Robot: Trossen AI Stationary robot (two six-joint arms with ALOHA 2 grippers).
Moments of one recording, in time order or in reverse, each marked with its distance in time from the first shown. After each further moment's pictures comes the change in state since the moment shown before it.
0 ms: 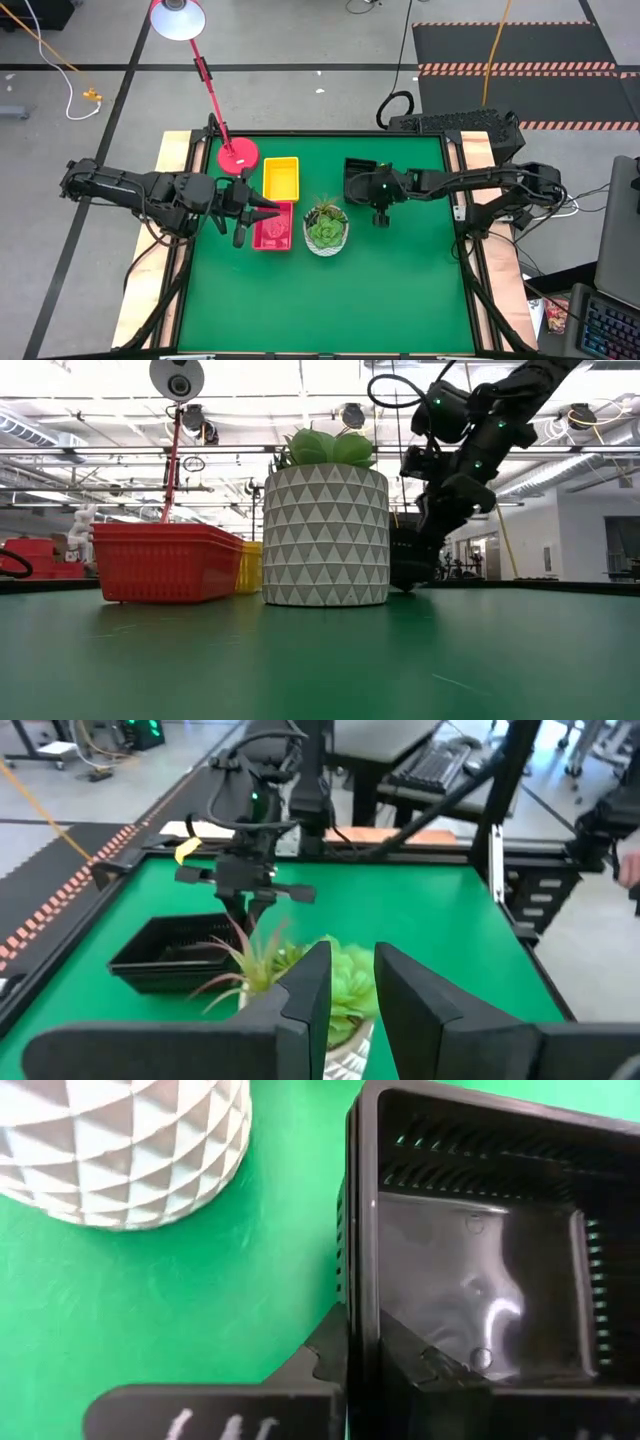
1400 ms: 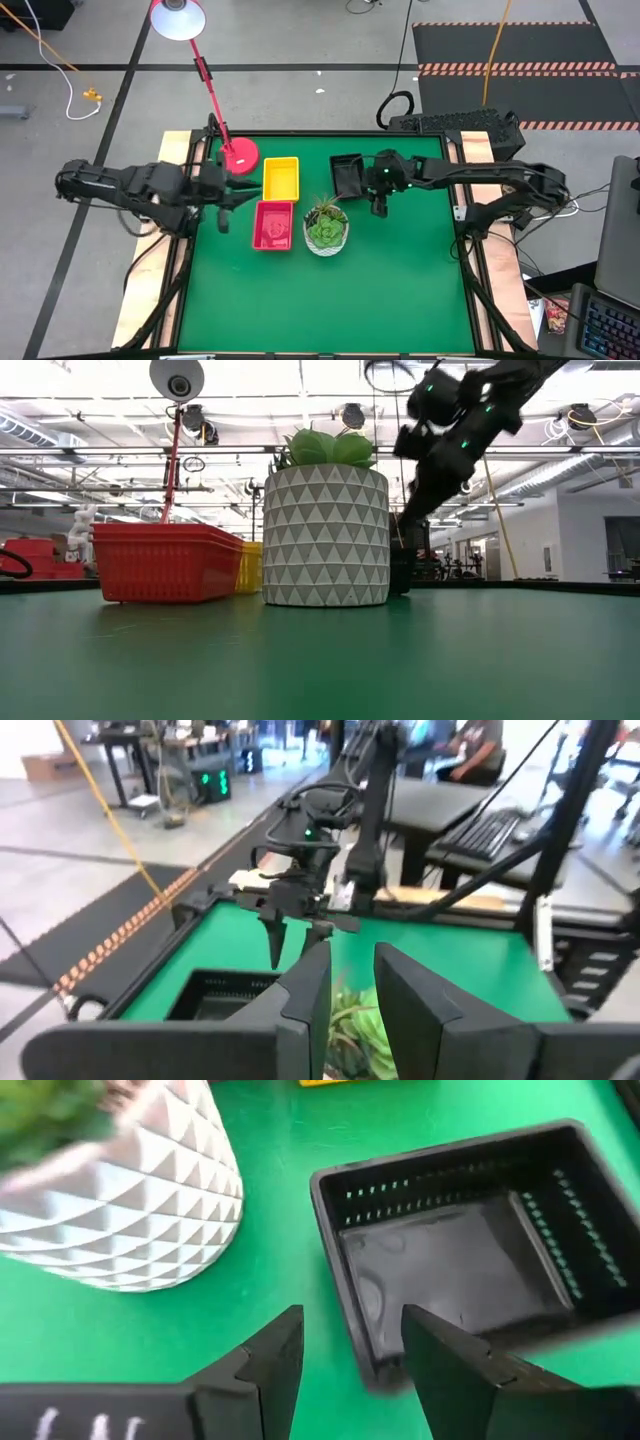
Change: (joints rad) left arm -0.008 -0.153 -0.001 -0.010 -0.165 0.004; right arm -0.087 -0.034 0.103 -0.084 -0.097 0.027
